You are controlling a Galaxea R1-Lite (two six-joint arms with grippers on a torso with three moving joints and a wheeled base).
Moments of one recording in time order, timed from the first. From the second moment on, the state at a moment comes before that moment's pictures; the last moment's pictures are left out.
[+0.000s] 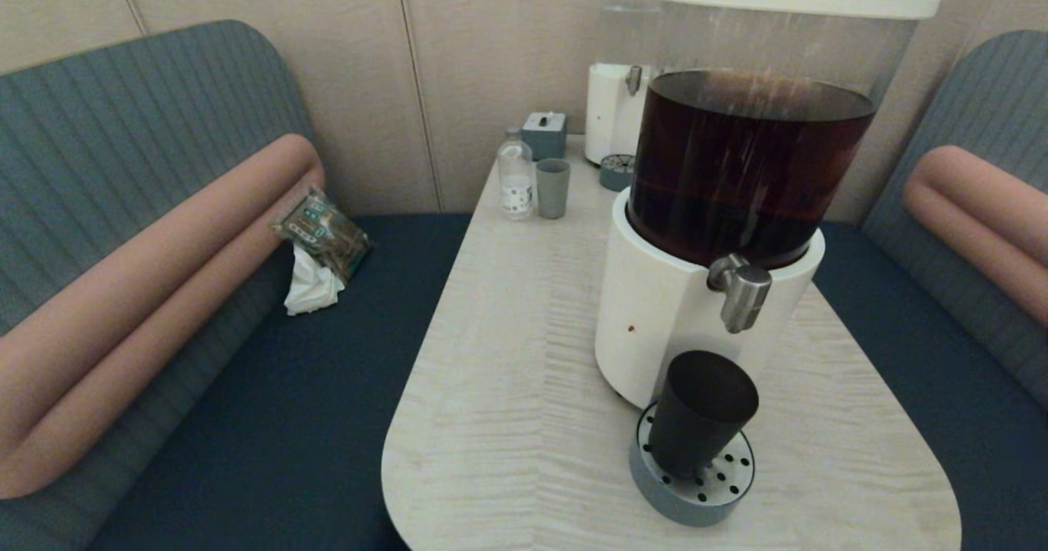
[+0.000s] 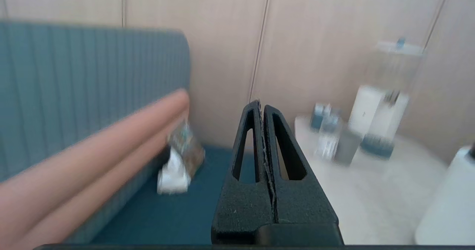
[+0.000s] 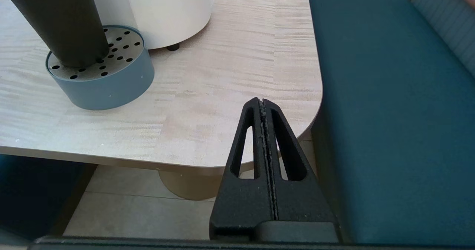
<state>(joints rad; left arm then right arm) 0.03 0.29 -0.29 -0.49 0.14 -0.13 0.00 0.00 -0.02 0.05 -0.01 0.04</state>
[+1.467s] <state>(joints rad) 0.01 0.00 0.00 -0.14 0.00 0.14 0.00 0.00 -0.02 0.05 -0.01 0.04</state>
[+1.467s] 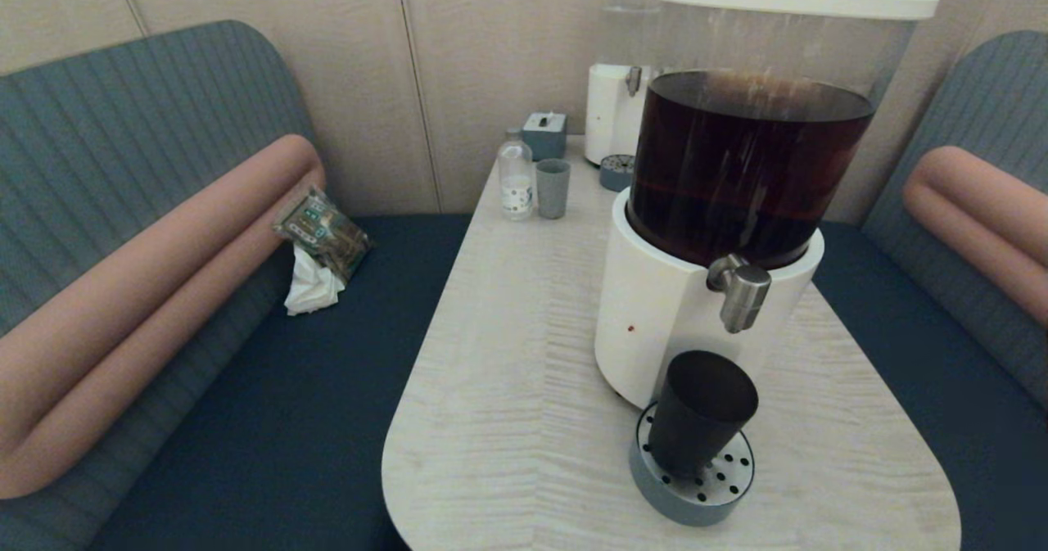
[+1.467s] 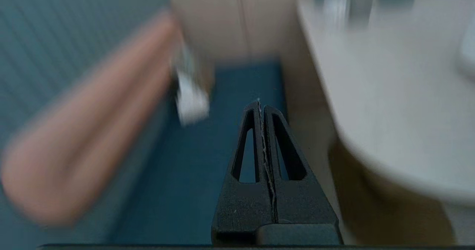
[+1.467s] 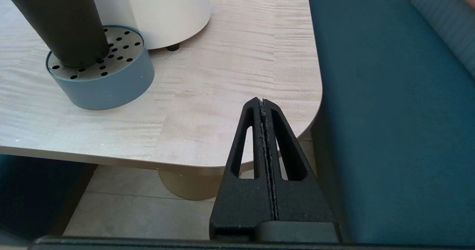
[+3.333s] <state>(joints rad) 0.01 0.00 0.00 0.00 0.02 -0.02 0.00 0.00 -0.01 0.01 -0.01 0.04</state>
